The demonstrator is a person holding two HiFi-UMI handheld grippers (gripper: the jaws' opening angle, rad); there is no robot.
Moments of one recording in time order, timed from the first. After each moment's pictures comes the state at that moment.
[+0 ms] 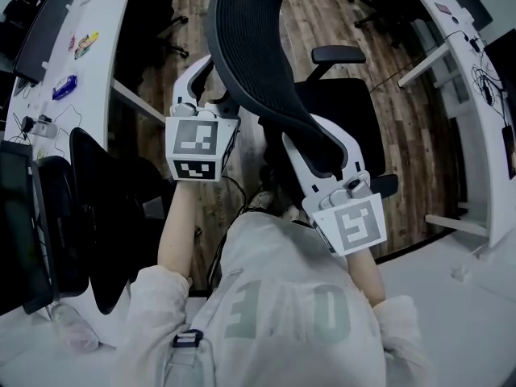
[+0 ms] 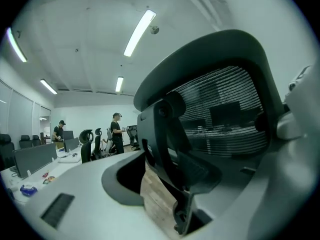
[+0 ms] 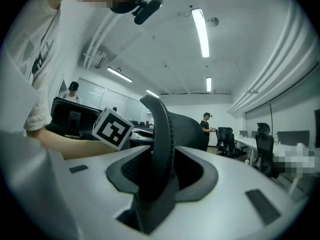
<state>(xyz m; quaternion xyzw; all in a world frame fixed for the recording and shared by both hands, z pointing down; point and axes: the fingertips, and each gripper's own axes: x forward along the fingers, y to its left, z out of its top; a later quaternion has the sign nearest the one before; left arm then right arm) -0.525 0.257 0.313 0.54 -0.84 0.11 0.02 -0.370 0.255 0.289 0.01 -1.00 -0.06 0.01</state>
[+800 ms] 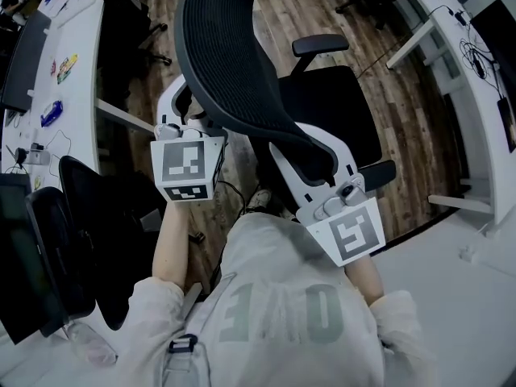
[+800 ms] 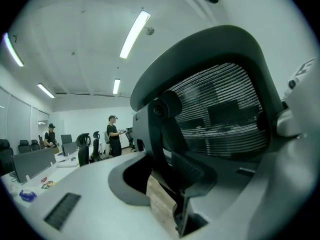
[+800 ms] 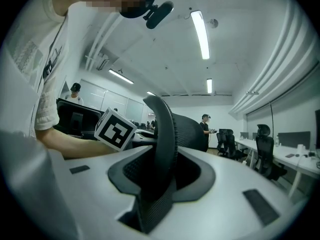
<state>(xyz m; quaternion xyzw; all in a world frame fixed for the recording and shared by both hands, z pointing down) -0.509 0.238 0.308 0.54 -0.83 0.11 0.00 -0.359 0.247 0.283 0.00 -1.00 -0.03 0.00</state>
